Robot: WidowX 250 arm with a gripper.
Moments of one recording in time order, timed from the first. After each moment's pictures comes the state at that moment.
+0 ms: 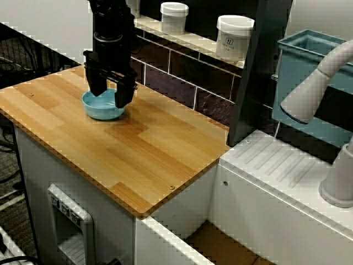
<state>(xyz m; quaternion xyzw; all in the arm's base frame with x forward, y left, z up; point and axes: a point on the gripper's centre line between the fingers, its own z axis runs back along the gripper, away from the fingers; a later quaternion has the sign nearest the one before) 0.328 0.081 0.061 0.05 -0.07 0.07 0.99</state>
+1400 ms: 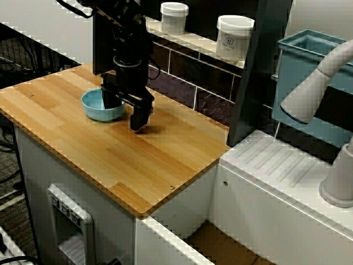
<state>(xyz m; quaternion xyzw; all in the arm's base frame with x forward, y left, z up) 0.330 0.046 0.032 0.04 -0.05 0.06 1.00</state>
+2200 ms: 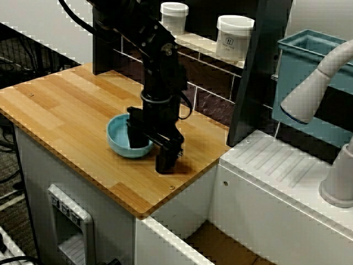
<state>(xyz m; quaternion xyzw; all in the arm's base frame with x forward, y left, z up) 0.294 -0.058 0.023 0.01 -0.03 -0.01 1.00</state>
